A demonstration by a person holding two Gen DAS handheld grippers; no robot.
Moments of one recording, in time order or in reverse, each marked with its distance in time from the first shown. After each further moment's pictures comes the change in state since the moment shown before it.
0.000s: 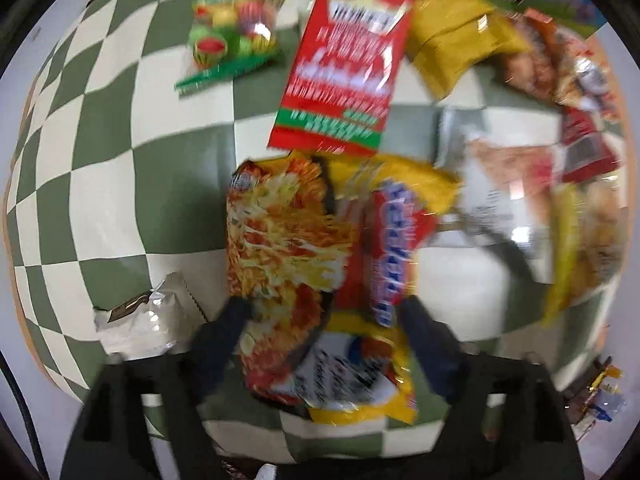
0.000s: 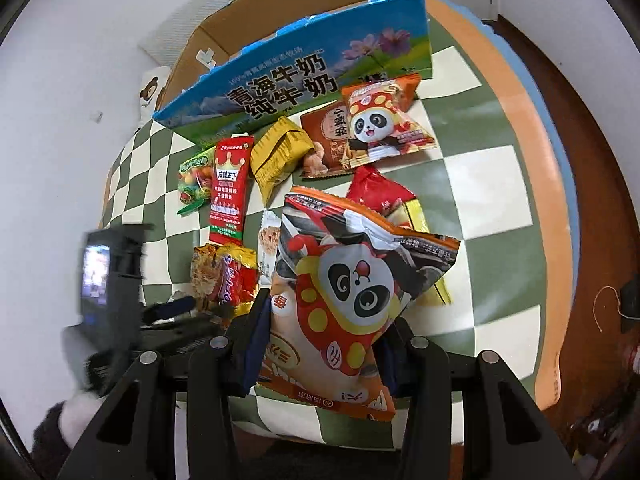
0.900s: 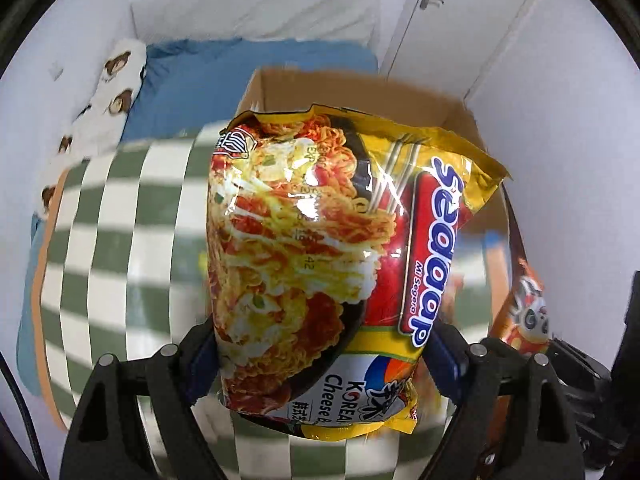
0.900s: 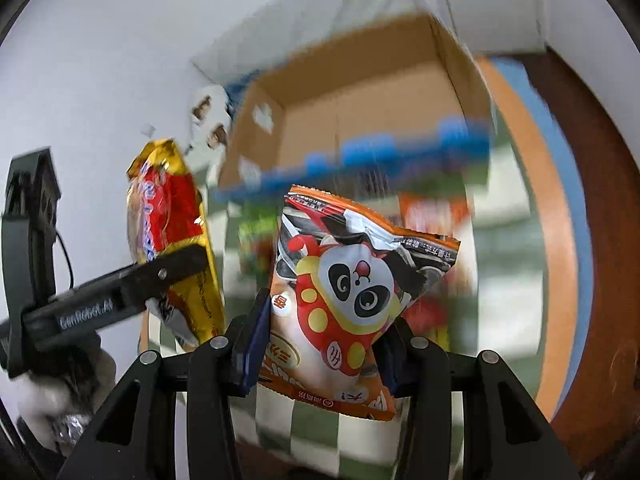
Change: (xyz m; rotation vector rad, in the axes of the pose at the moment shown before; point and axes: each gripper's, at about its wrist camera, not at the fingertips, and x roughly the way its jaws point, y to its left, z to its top) left arm -0.225 -0.003 0.114 -0.116 -0.385 -0.168; right arm -0.055 0.016 0.115 -0.116 -0.089 0.168
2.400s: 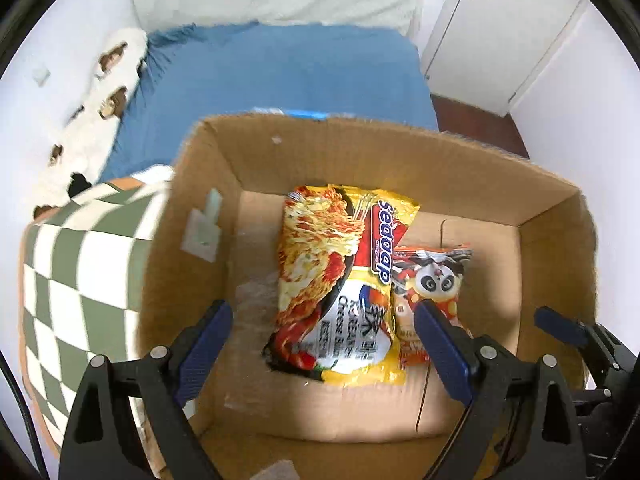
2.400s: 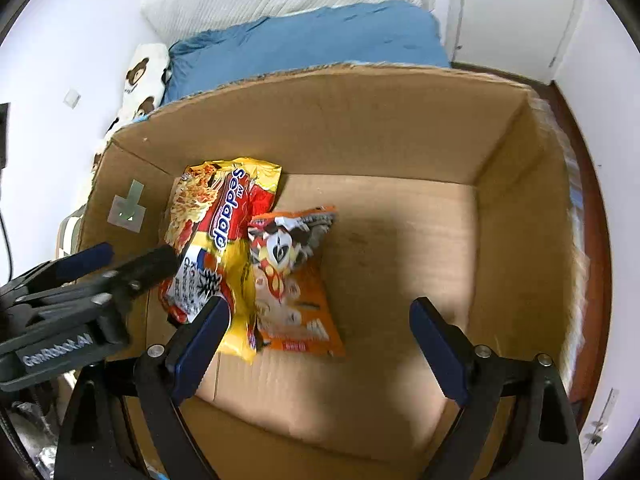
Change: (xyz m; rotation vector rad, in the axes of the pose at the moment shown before) left arm 0.114 -0.038 0.120 -0.059 0.055 0.107; right arm 0.189 -0.050 0.238 -0.119 0.164 -0.265
